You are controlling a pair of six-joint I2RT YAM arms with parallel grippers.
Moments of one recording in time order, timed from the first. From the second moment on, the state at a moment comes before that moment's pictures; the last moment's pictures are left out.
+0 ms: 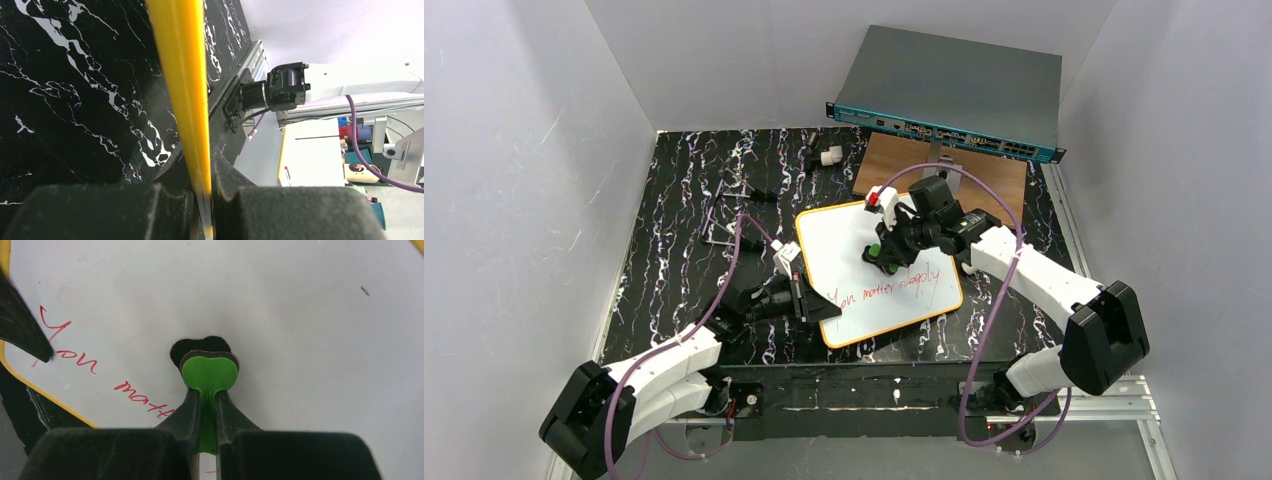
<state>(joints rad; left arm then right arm) -0.61 0.95 0.24 0.40 0.62 -0.88 0.63 1.41 1.08 -0.48 -0.46 -0.24</state>
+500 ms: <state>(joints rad) -0.61 0.88 0.24 0.36 0.60 -0.87 0.44 1.37 1.01 -0.57 -0.34 -0.46</state>
